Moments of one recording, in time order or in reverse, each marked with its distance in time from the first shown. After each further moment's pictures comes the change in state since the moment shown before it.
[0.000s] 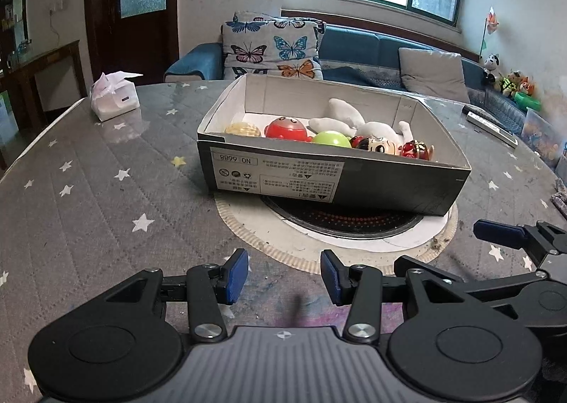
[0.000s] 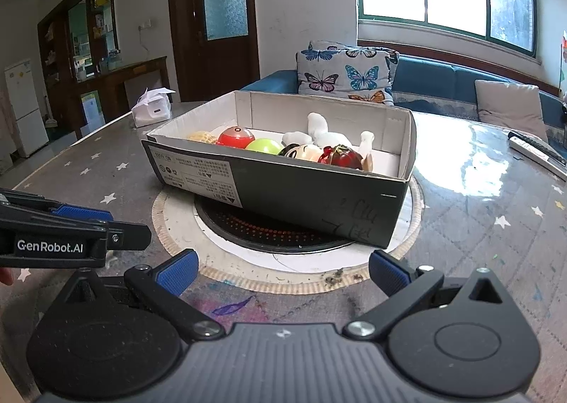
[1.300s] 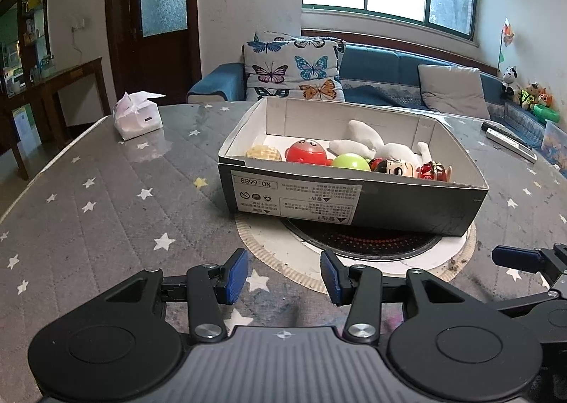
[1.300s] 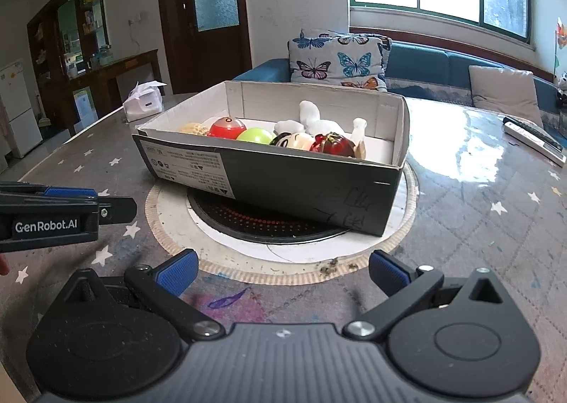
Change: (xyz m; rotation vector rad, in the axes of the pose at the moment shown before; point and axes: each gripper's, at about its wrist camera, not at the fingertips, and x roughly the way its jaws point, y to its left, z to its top) left arm -0.002 -0.001 0.004 -0.009 -0.066 0.082; right arm 0.003 -0.003 0.001 0.030 0.046 -0.022
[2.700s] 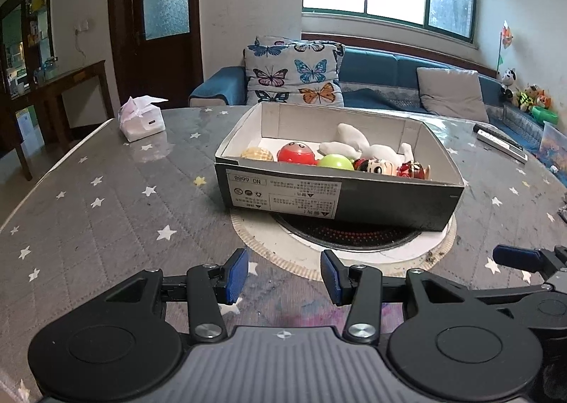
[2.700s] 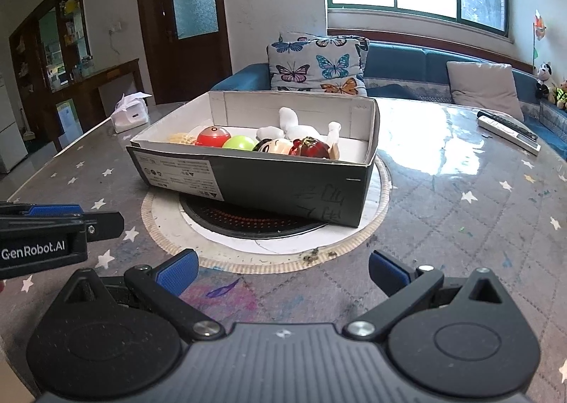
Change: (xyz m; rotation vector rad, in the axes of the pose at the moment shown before) left arm -0.032 -0.012 -0.005 0.002 -0.012 0.007; right arm -0.026 -0.001 -0.003 0.045 -0.016 -0.049
